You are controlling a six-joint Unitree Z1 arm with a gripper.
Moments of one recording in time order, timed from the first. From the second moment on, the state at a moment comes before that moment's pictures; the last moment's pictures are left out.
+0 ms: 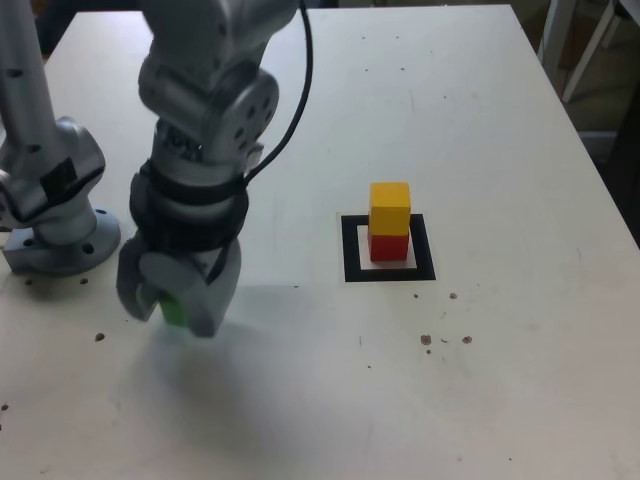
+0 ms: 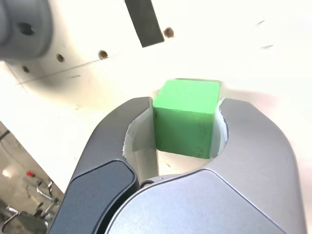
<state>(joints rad) -0.58 1.79 -1.10 1.18 -0.08 -0.33</state>
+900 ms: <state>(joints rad) -0.24 1.96 -1.79 1.60 0.00 -0.05</state>
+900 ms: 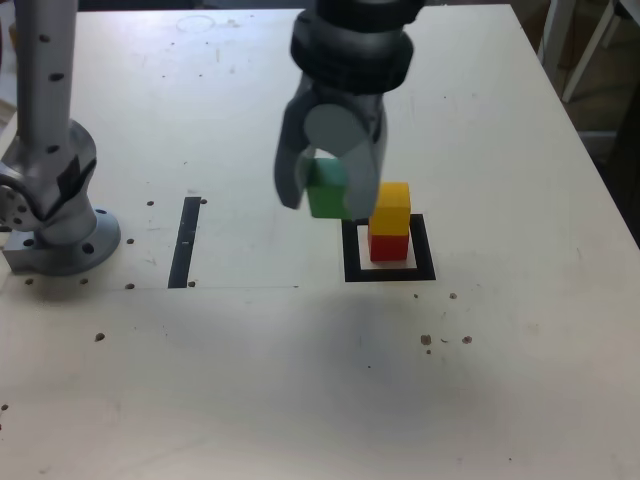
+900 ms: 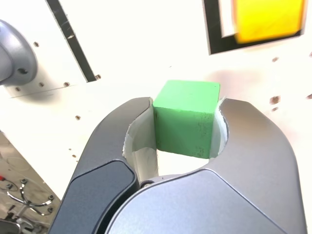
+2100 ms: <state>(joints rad) -0.08 2.09 -1.94 1.61 0.00 0.05</state>
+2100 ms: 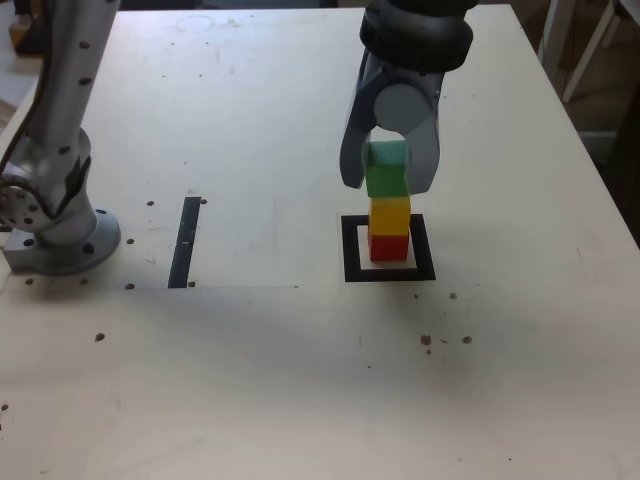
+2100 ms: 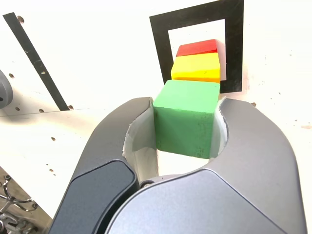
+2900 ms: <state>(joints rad) -0.06 2.00 -1.86 1.61 0.04 0.05</state>
